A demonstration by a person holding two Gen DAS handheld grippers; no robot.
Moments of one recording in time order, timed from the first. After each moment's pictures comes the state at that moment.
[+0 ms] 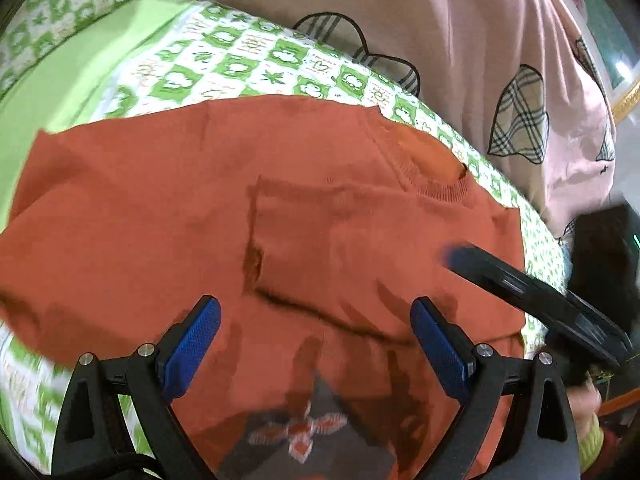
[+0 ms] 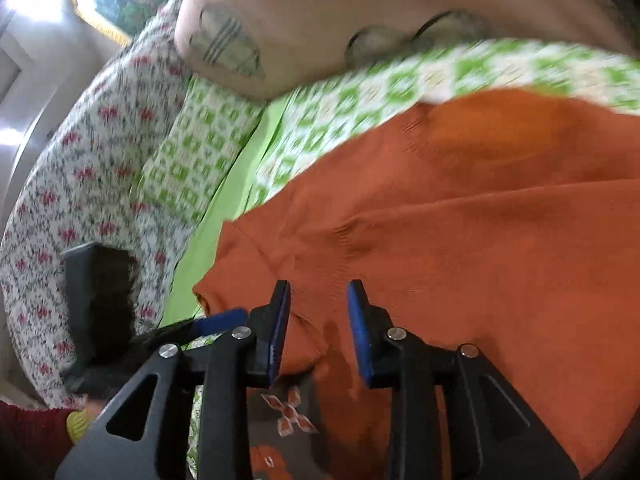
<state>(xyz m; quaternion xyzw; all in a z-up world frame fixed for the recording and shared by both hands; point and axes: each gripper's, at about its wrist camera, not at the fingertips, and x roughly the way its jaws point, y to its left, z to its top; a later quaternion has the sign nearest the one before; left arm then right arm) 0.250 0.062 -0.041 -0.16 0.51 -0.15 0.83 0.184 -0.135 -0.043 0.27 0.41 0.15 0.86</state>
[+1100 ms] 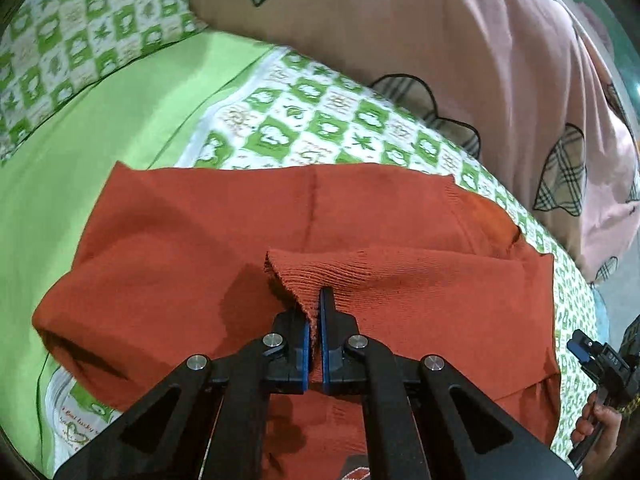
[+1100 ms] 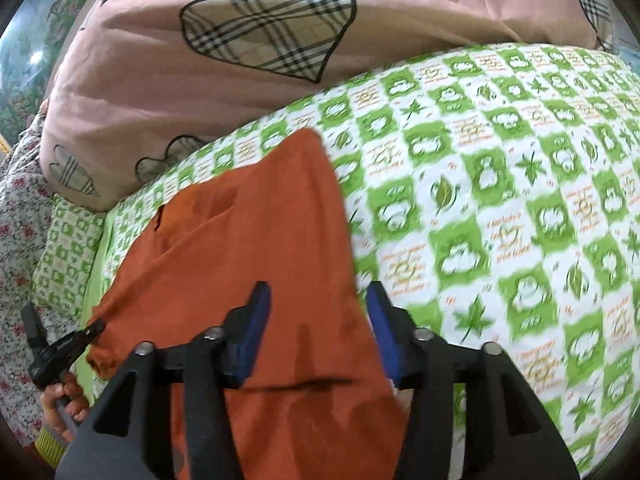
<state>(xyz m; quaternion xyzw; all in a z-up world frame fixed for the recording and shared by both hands) 0.256 0.126 -0.041 -0.17 0.46 -0.06 0.87 0.059 -0.296 -0.036 0.29 0.38 -0.15 0.86</state>
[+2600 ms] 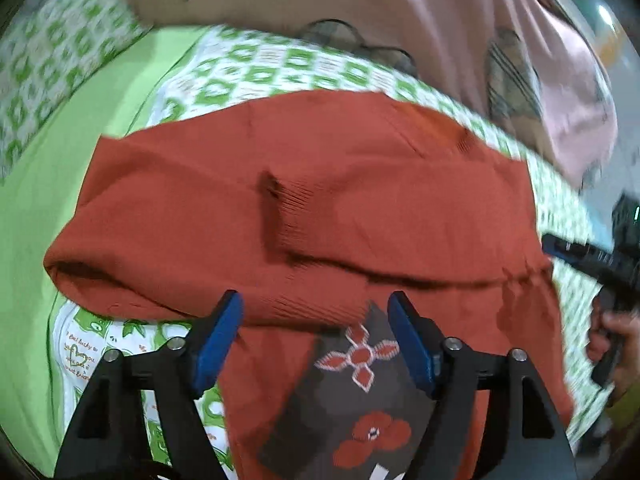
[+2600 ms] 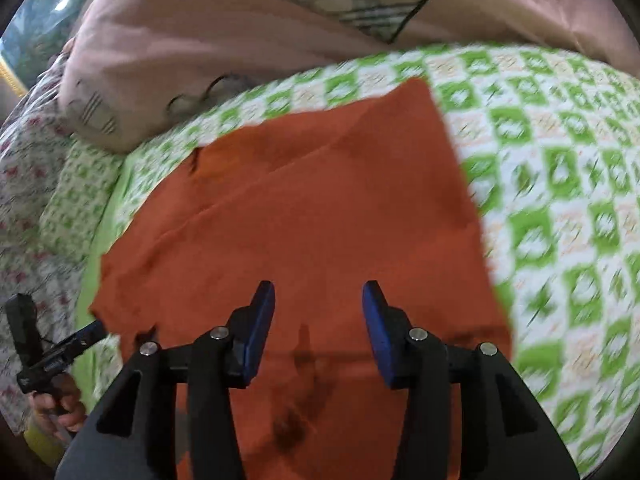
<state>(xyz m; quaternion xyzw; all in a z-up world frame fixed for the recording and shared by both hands) 0.178 0.074 -0.034 -0.04 0.50 -0.13 0.86 0.066 -0.242 -0.029 0.26 0.44 -0.08 0.86</state>
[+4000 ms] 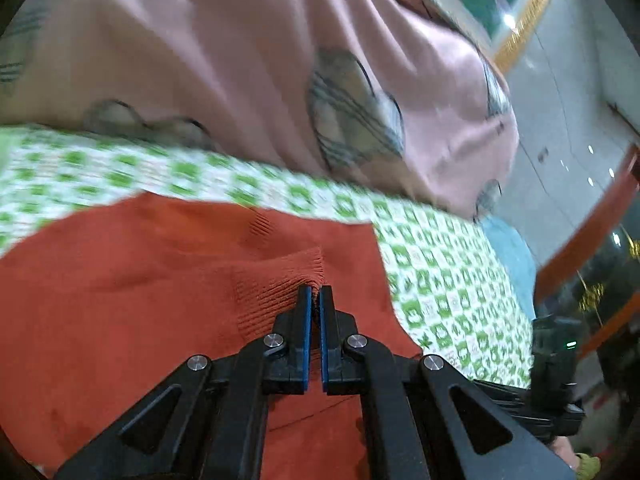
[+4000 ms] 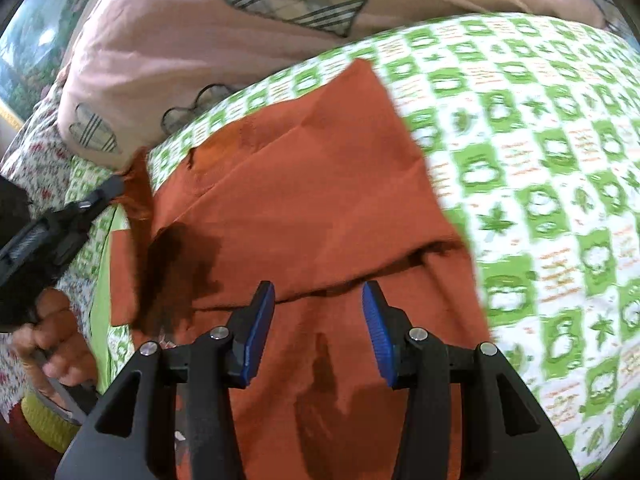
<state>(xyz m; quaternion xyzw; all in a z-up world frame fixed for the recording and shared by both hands) 0.246 -0.106 0.023 -0.10 0.41 -0.32 0.85 0.019 -0.252 -0.026 0.31 0.42 -0.12 0.84</state>
